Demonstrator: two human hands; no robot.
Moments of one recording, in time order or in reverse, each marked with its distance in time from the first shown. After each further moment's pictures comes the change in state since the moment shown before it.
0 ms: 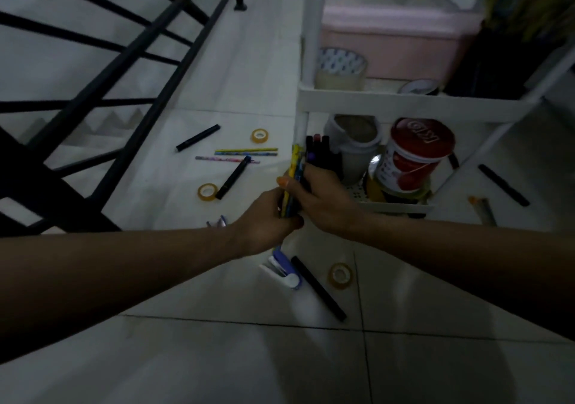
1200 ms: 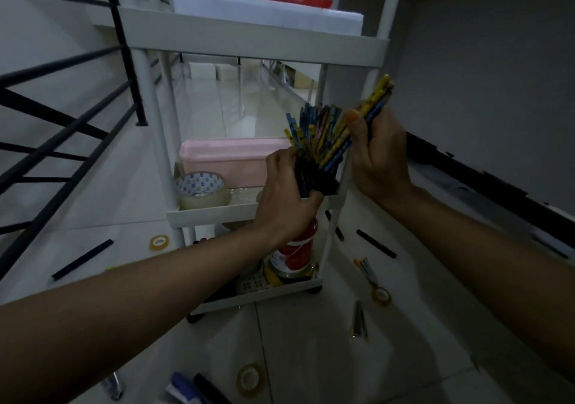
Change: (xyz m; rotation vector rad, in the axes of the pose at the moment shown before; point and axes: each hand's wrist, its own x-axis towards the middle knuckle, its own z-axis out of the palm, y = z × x) left_hand 0.086 0.224 0.085 0.053 0.382 0.733; right_hand -0.035 -0.072 -0.274 -0.536 0.935 -0.497
